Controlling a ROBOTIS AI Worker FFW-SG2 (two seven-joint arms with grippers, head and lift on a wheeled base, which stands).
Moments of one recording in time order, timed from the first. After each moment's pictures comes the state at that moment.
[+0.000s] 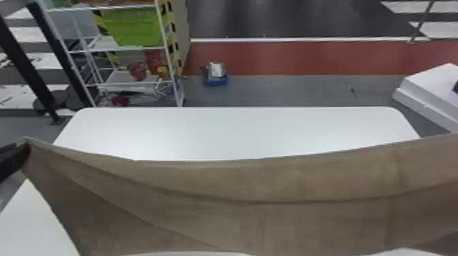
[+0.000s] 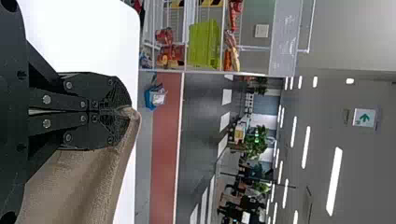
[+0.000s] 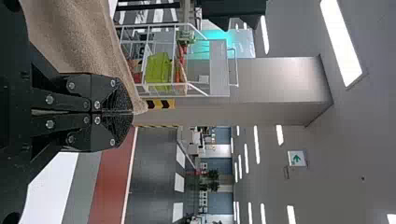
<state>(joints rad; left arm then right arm) 0.56 0.00 0.90 -2.72 0.52 0.91 -0.57 0.41 0.00 -1.27 -2.71 -0.74 0.89 1.08</state>
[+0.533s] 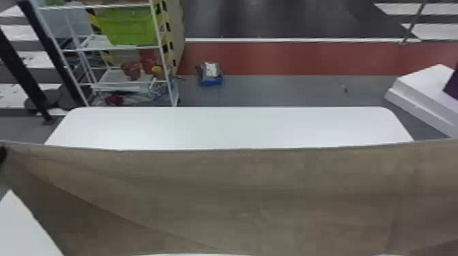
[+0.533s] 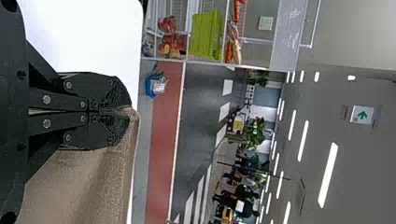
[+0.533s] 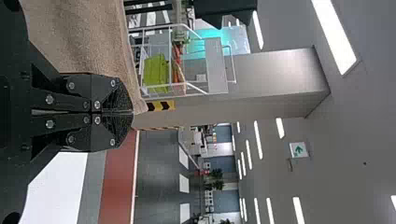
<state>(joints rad) 0.55 0.00 1.02 -2.72 0.63 0.97 -0.61 0.41 0.00 -1.33 -2.62 -0.76 0.92 1.13</state>
